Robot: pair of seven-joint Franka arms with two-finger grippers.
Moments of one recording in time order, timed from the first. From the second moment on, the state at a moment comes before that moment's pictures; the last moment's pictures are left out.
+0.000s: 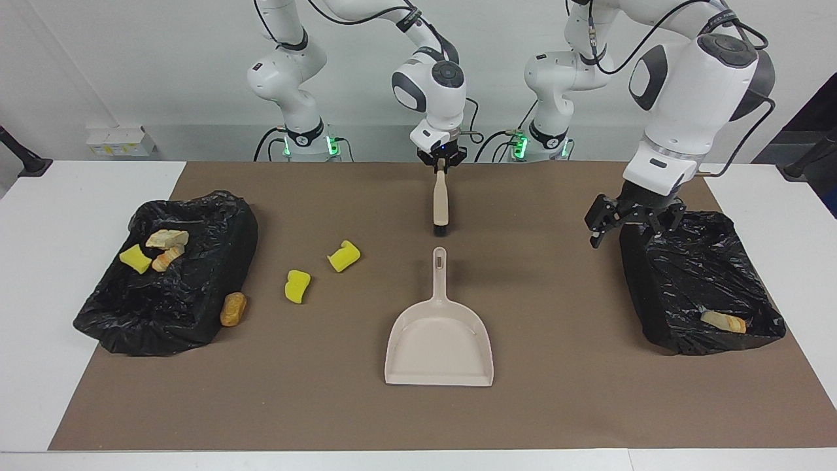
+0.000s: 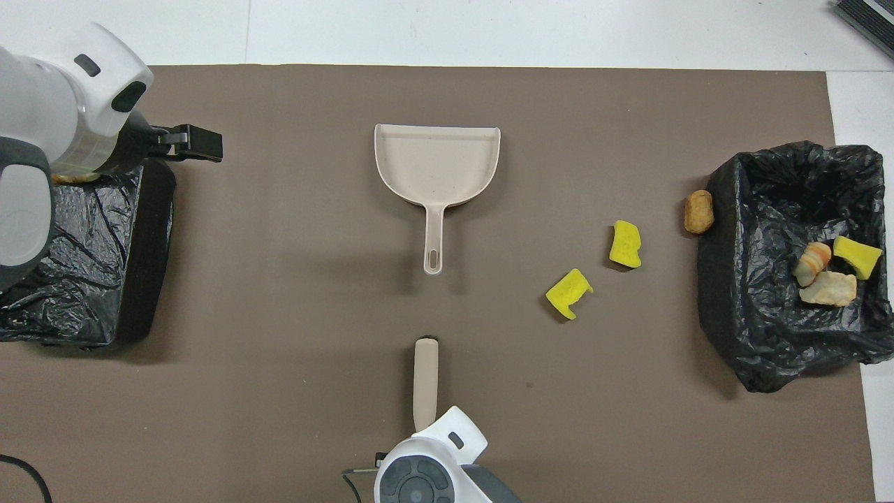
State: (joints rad) left arm 0.00 0.15 -0.21 -1.56 0.00 1.93 -0.16; right arm 0.91 0.03 0.07 -2.27 0.17 2.22 0.94
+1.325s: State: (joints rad) left arm -0.24 0.27 -0.22 -1.58 0.06 2.05 -0.55; right arm 0.41 -0.07 0.04 -2.07 0.09 1.76 0.55
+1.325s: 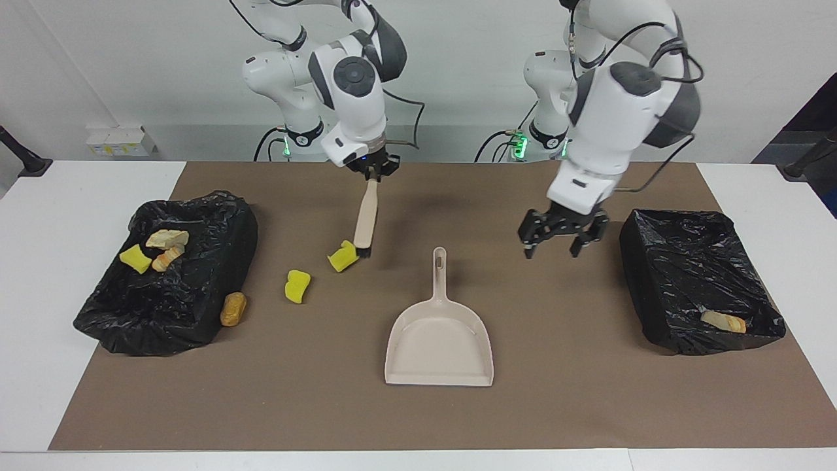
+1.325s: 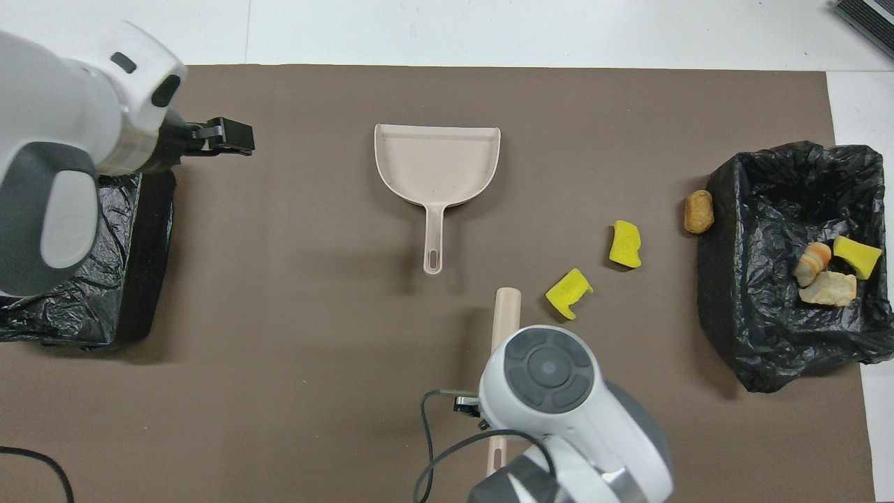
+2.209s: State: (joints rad) left arm -0.46 0.44 -0.22 -1.60 0.13 2.17 -0.70; right arm 0.04 0.09 0.04 -2.01 -0.37 1.90 0.22
